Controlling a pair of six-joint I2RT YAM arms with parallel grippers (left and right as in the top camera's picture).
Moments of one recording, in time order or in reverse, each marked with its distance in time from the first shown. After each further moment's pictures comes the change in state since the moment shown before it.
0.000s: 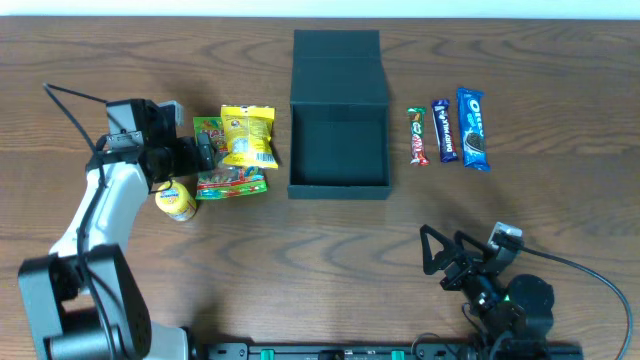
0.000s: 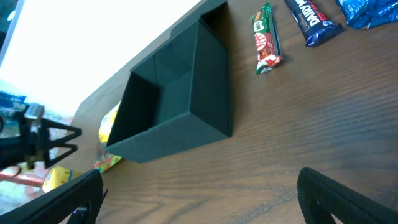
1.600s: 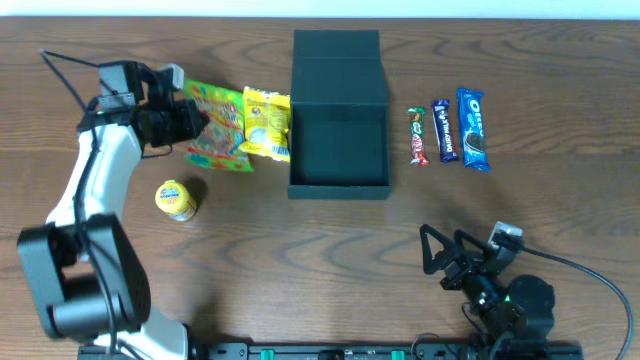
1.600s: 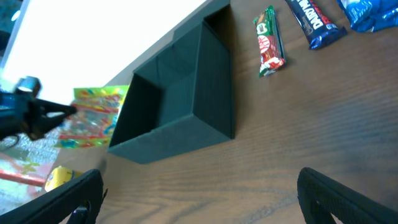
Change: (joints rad) left arm -0.001 0.108 0.275 -0.114 0.187 -0.047; right arm 0.000 0.000 0.000 0.016 -0.004 0.000
